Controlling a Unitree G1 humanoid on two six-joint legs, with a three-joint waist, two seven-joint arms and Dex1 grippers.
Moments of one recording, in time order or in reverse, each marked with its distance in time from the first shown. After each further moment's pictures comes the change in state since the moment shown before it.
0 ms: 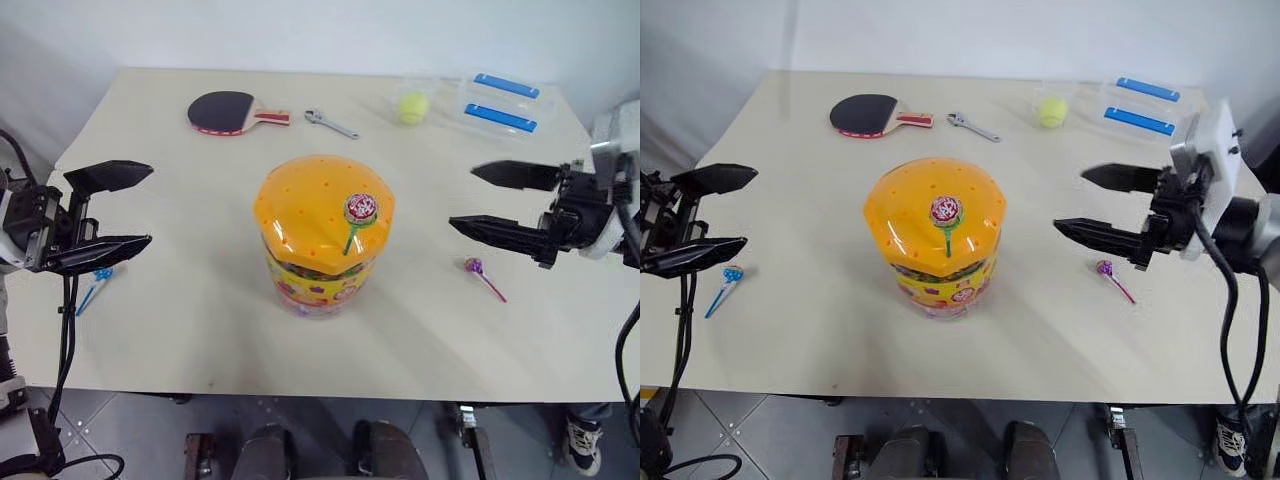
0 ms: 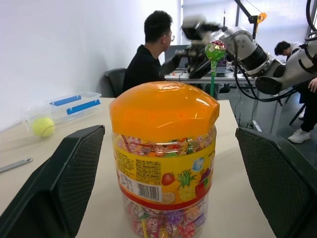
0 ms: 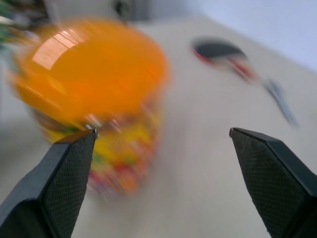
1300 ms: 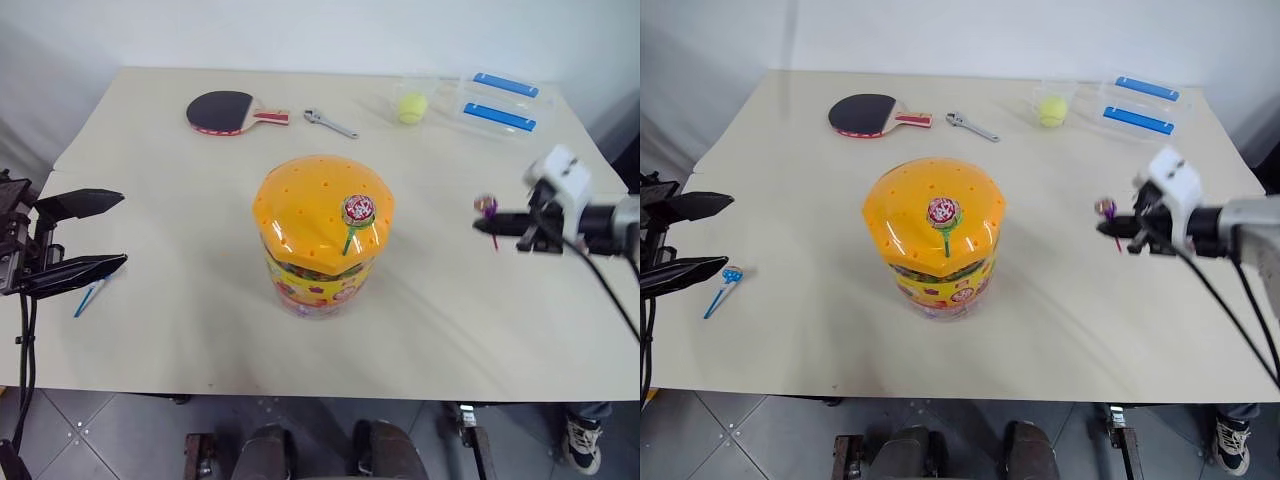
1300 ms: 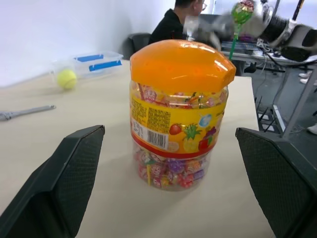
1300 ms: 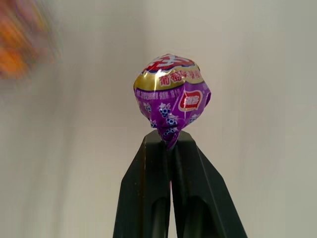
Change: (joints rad) left arm 0.175 0.071 0.122 -0.006 0.053 0.021 -0.001; right arm -0.028 -0.192 0.424 0.425 -0.398 -0.018 -0.070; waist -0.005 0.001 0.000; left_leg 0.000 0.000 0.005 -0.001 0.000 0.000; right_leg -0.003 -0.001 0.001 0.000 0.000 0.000
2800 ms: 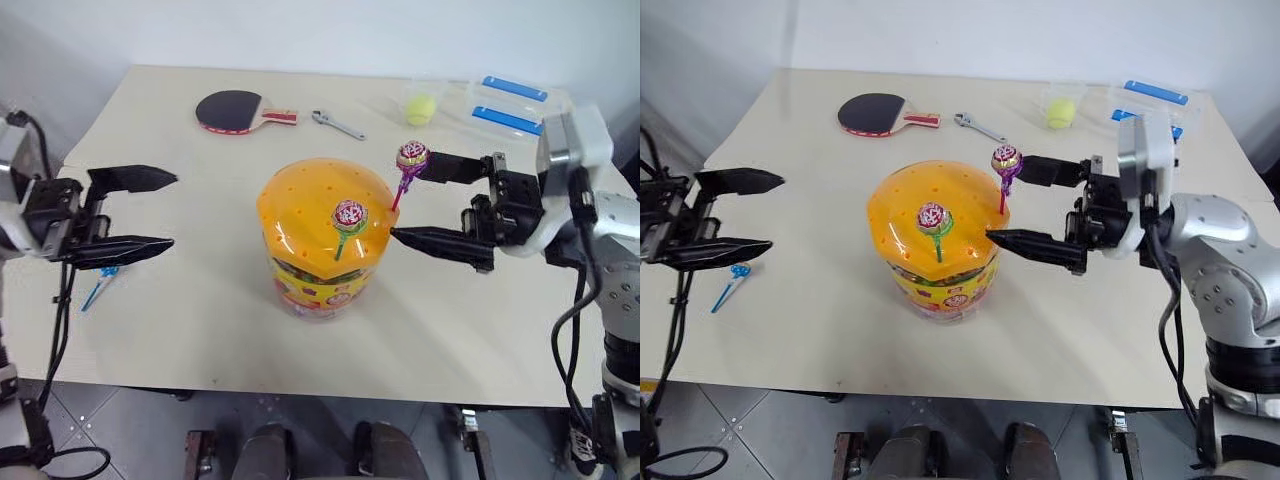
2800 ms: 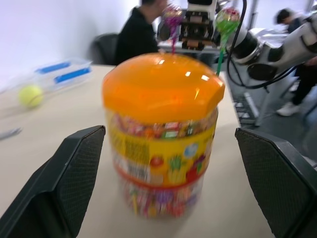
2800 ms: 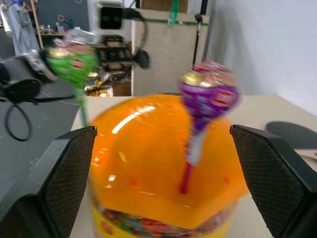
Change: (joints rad) left arm -0.138 0.010 -0.128 -0.043 0.038 0.065 0.000; right arm -0.083 0.343 -0.133 -0.263 0.398 -0.306 0.102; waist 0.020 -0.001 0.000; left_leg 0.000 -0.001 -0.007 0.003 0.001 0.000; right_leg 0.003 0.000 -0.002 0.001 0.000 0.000
